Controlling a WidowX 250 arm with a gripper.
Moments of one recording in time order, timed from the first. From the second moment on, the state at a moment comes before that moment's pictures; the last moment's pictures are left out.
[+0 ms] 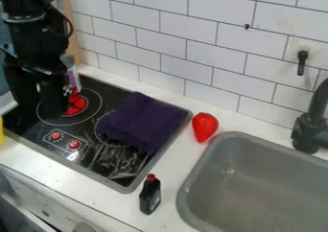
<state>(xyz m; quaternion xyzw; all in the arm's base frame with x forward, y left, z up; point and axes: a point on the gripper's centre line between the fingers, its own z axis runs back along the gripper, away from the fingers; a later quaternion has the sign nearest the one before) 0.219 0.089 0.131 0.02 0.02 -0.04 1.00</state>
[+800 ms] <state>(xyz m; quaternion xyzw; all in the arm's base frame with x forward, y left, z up) 0.207 0.140 0.131 0.08 0.02 -0.02 1.00</state>
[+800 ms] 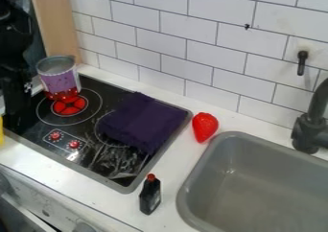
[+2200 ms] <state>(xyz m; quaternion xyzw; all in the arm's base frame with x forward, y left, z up) 0.199 0.212 0.095 0.06 0.07 0.06 0.99</state>
